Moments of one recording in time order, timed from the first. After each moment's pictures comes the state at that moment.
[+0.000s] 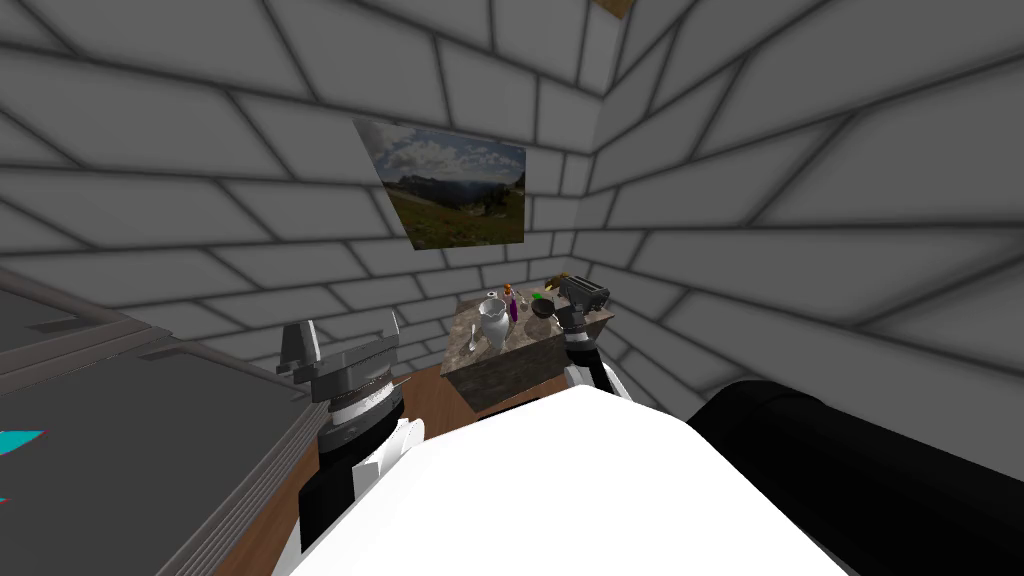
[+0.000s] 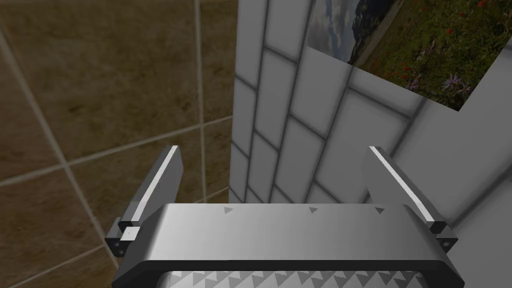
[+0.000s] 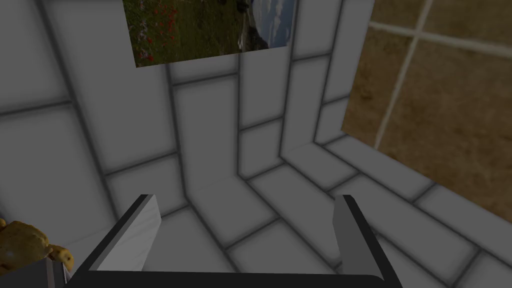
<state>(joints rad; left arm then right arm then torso) 0.54 0.04 -0.03 -2.38 0.10 -0.64 0.10 0.50 0.02 0.03 -2.24 0.12 -0.48 -0.17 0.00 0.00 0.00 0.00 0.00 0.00</state>
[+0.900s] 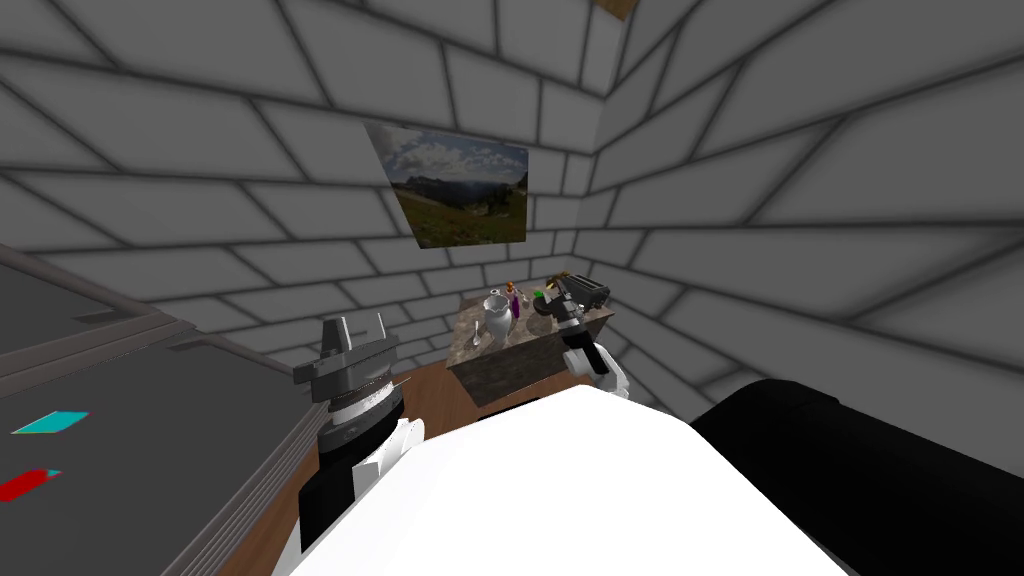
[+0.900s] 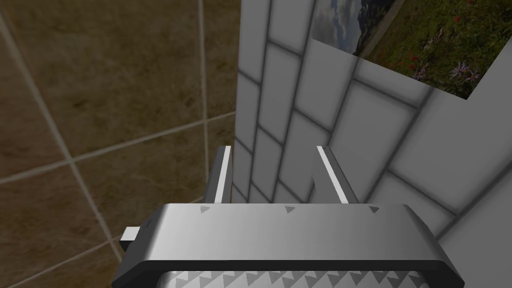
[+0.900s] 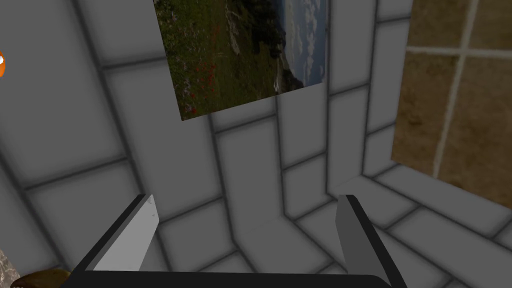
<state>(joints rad) 0.54 0.04 -0.03 -2.38 0.10 -0.64 0.10 0.31 -0.17 0.02 -2.17 0.05 -0.30 -0.33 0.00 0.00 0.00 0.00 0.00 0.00</state>
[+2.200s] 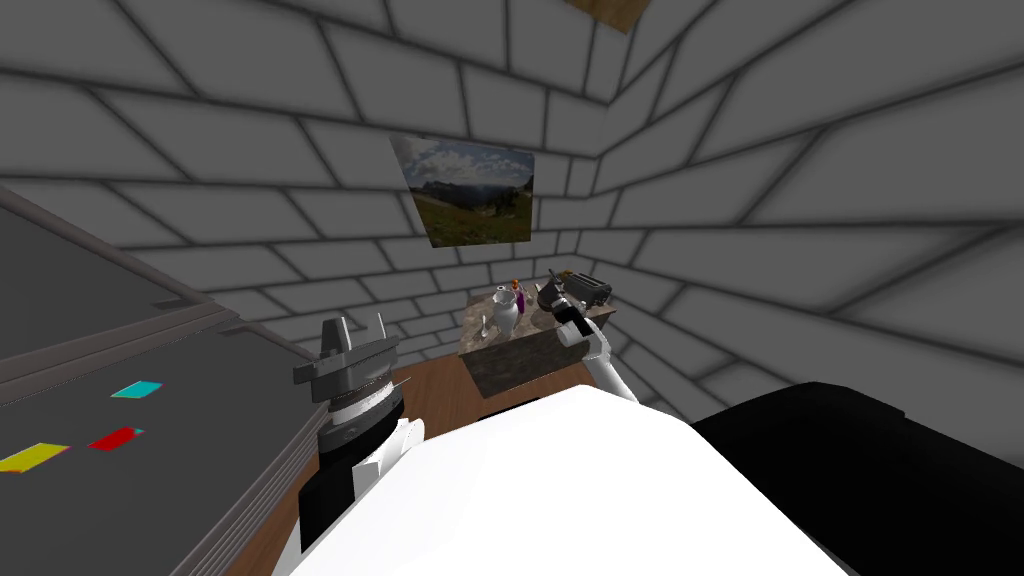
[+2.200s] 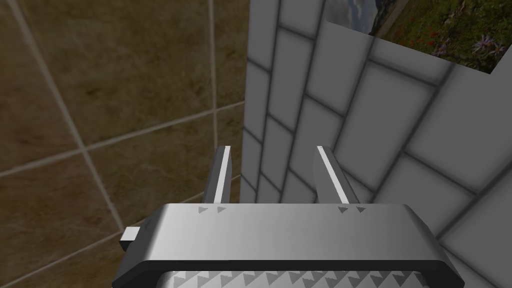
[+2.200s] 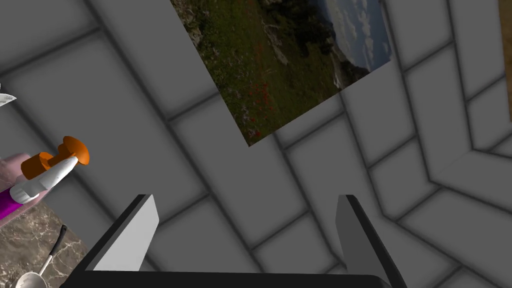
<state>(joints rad) 0.54 0.04 -0.03 -2.38 0.10 -0.64 0.10 0.02 -0.26 -0.03 -2.06 -0.08 0.03 -0.62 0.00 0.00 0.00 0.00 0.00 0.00</state>
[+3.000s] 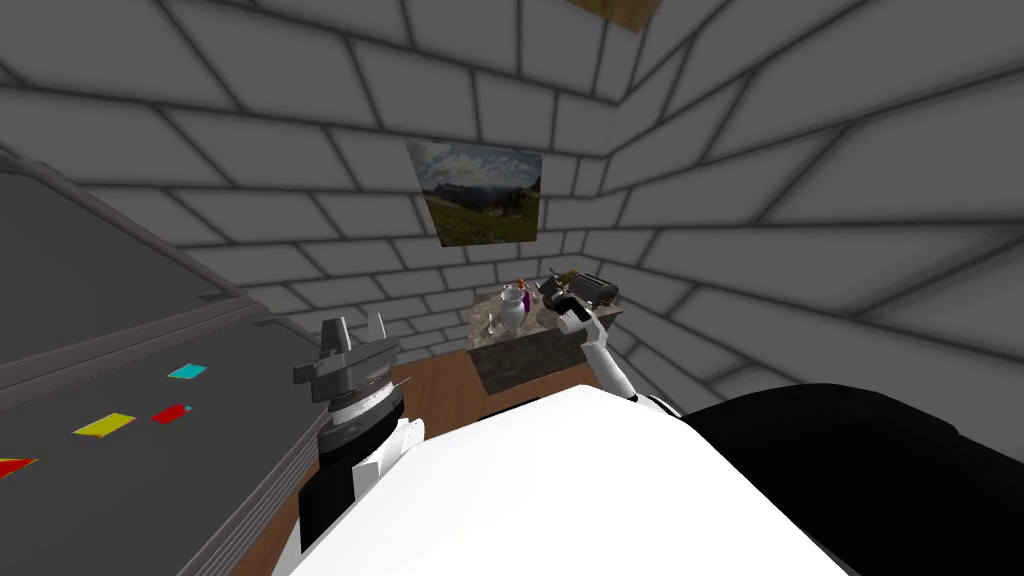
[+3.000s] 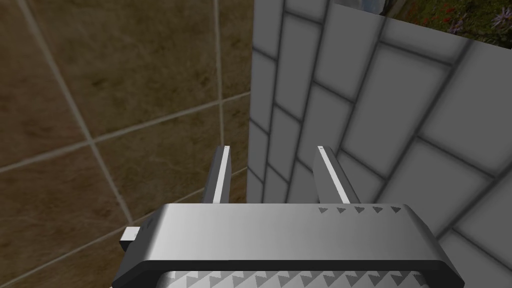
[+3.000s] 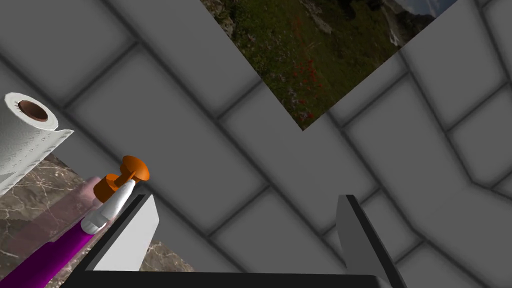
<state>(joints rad) 0.54 0.04 -0.03 -2.38 0.10 -0.64 0.10 -0.10 -0.30 -0.08 -1.98 -0.17 0.22 -0.80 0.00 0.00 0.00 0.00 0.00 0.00</state>
